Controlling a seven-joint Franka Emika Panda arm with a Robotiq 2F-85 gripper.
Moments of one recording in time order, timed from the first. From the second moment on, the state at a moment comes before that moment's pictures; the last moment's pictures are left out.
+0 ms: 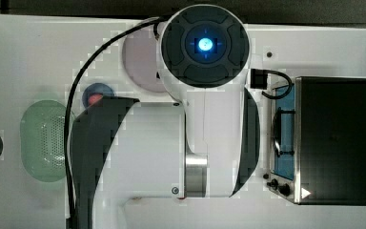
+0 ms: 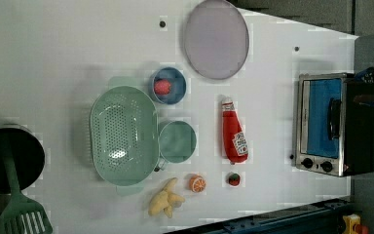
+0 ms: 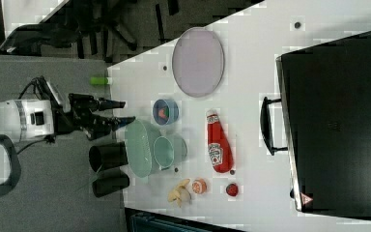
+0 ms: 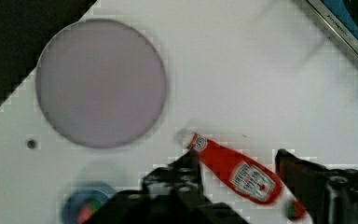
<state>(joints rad) 0.02 -0.03 -0.01 -1.79 -0.03 0.20 0.04</state>
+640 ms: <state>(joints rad) 0.00 -0.39 -0.09 -1.94 -0.02 0.08 0.05</state>
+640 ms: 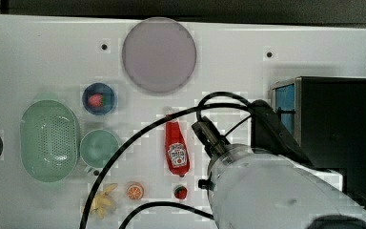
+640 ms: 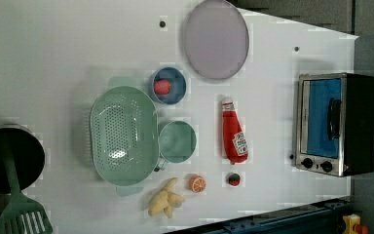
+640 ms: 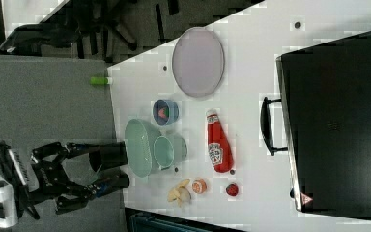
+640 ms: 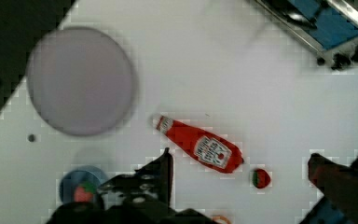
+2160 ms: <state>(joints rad) -0.03 -0.31 -0.24 -2.16 -0.27 0.29 -0.64</state>
